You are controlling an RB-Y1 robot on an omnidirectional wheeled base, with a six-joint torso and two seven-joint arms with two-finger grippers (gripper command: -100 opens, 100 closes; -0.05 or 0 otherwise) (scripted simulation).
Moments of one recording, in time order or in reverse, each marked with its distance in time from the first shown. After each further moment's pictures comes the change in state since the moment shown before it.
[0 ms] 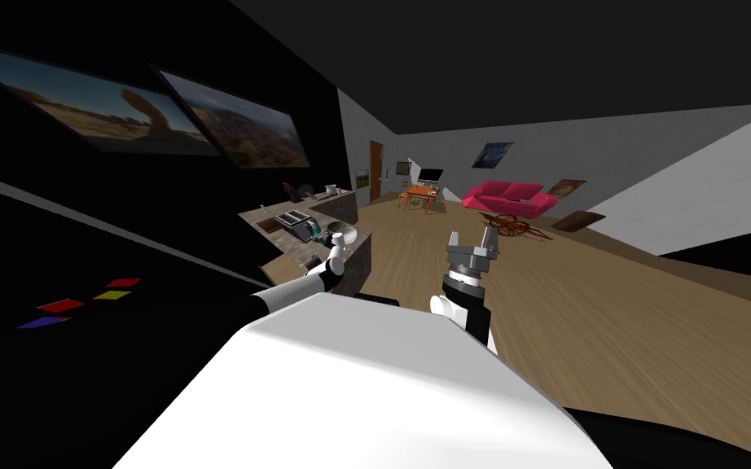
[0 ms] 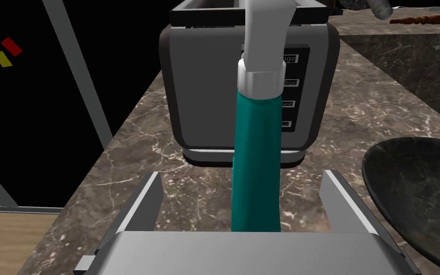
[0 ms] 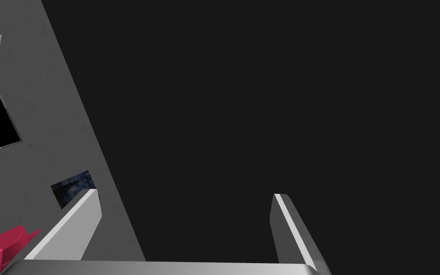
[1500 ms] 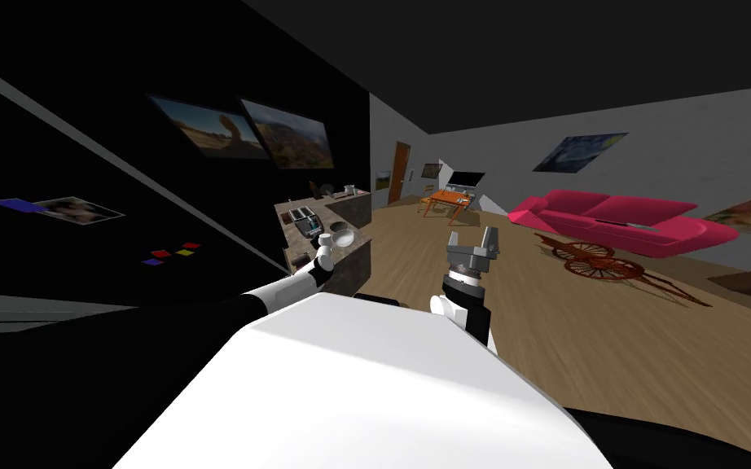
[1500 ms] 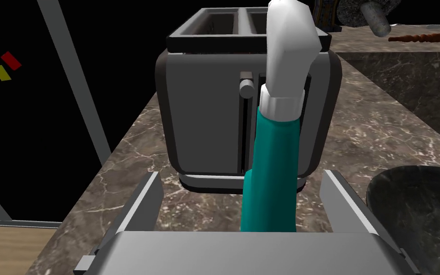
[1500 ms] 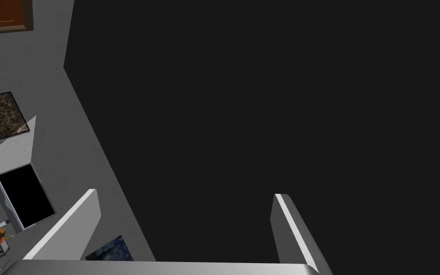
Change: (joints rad) left arm 0.035 0.153 0.109 0.029 -0.222 0.415 0.163; right arm 0.000 0.000 0.000 0.000 0.000 0.000 0.000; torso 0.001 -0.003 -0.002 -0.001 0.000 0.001
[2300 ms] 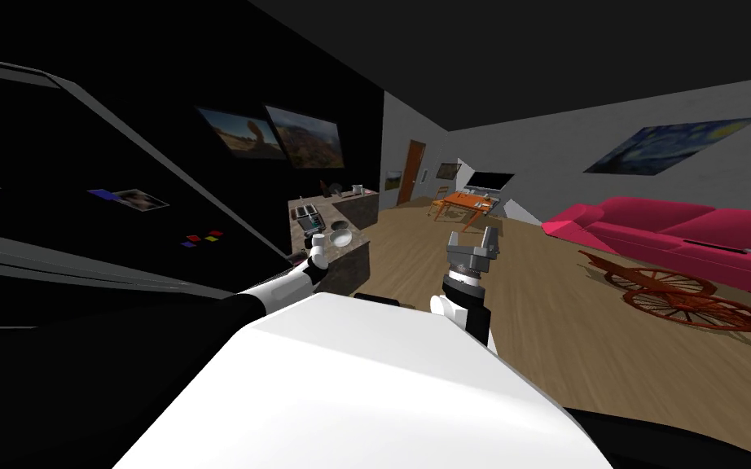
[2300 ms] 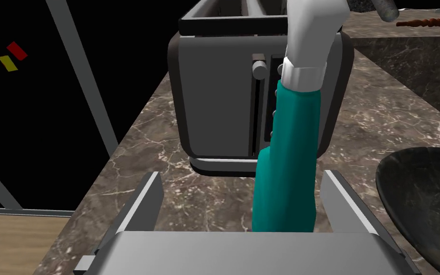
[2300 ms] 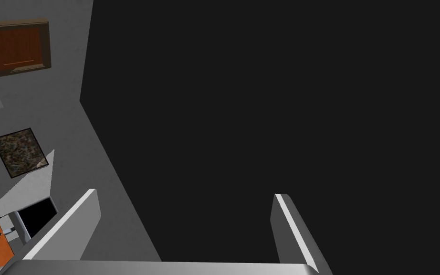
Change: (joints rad) left arm 0.015 0.074 0.053 0.019 -0.113 0.202 0.086; right arm 0.000 0.000 0.000 0.000 0.000 0.000 0.000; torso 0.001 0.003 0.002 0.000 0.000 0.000
